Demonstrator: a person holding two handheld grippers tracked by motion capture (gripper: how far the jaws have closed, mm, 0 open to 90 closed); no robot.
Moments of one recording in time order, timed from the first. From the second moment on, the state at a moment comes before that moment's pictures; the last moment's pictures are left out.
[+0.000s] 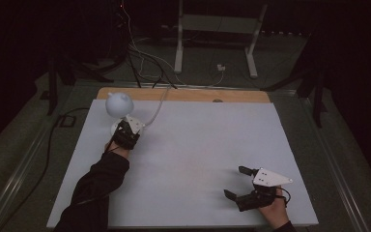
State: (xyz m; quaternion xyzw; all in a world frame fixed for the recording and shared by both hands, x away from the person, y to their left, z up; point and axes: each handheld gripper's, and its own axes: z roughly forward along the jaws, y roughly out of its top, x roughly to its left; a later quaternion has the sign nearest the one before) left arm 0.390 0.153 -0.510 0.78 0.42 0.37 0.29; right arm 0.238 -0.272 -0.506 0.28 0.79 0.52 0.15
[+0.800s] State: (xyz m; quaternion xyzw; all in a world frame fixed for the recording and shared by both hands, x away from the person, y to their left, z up) left arm 0.396 0.156 -0.517 0.78 0.42 0.37 0.26; right arm 0.239 -0.272 -0.506 0.28 0.79 0.52 0.15
